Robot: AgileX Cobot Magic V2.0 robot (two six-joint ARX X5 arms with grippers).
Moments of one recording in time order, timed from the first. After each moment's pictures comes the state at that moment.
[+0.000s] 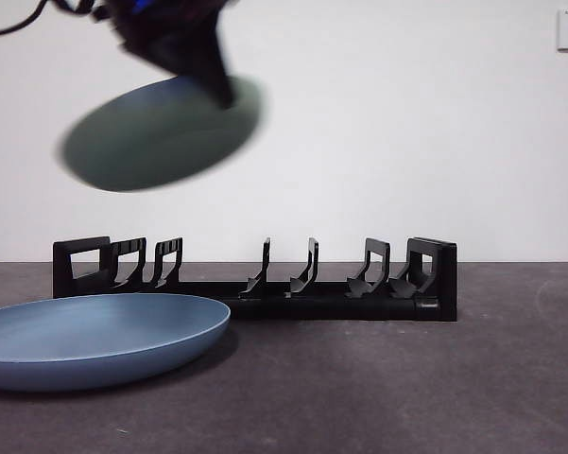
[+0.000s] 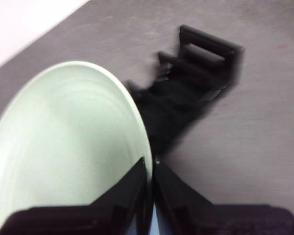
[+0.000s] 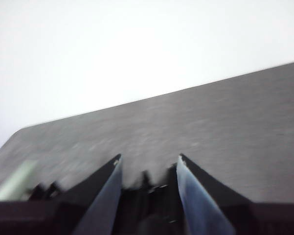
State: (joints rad) left arm -0.79 1.28 1.04 -0.33 -0.11 0.19; right arm 0.09 0.78 0.84 -0.25 -0.18 0.29
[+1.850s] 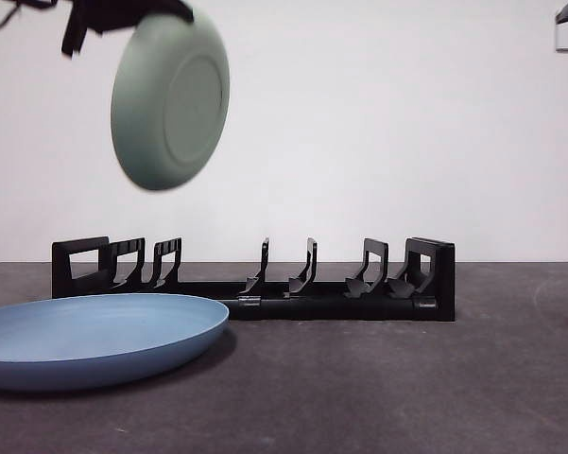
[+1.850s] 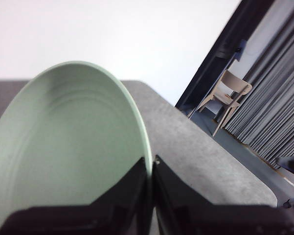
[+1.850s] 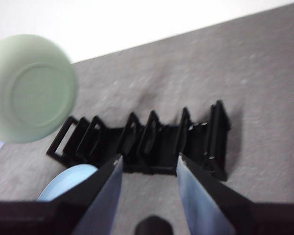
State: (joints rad) left arm -0.22 1.34 1.04 0.15 0.68 -0.38; right arm 0.09 0.82 0.85 -0.42 -0.42 0.28
